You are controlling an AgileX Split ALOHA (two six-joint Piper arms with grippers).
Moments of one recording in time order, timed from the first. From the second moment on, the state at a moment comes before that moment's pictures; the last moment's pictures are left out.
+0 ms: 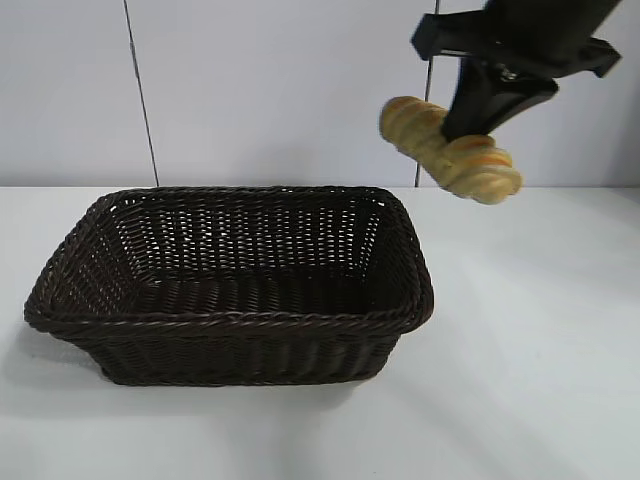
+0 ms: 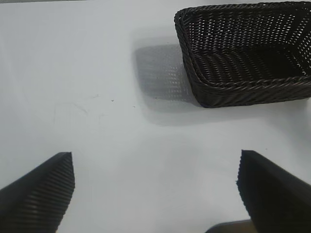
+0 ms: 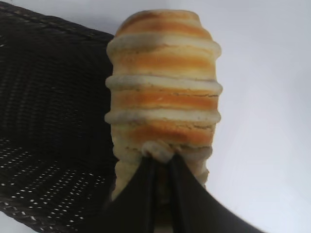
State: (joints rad) left arm -0.08 -0.02 -0.49 -0.10 1.13 0.08; right arm 0.52 1.81 -1.54 0.14 0.84 -0.39
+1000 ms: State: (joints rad) left arm -0.08 -0.02 -0.49 -0.10 1.13 0.08; right arm 0.59 2.07 -1.62 0.16 0.82 -0.81
